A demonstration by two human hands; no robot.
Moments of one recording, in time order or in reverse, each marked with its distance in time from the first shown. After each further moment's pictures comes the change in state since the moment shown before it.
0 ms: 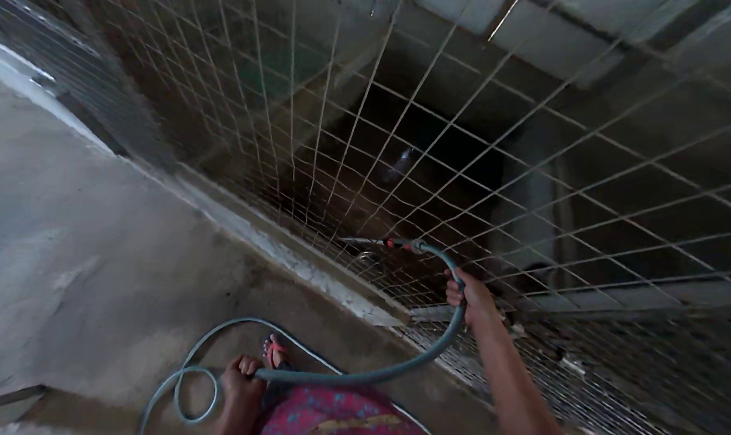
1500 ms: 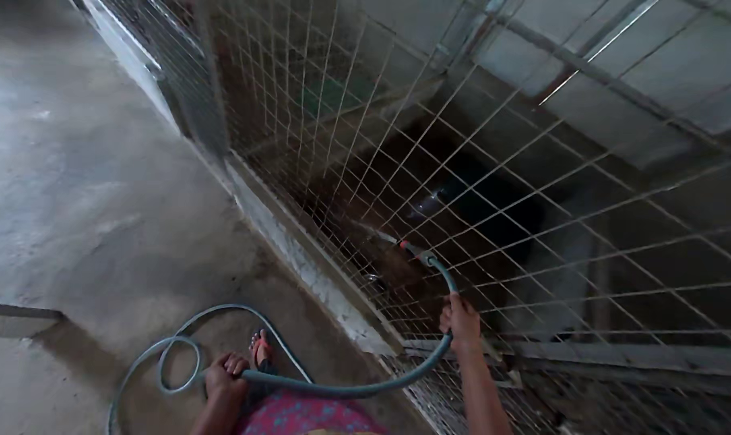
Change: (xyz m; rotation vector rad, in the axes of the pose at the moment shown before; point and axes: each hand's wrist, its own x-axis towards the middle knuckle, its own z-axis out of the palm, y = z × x) left_hand -0.018 -0.023 -0.061 -0.141 0.052 0.106; right_hand 0.014 0.031 -0.014 -0.202 -0.056 -0.288
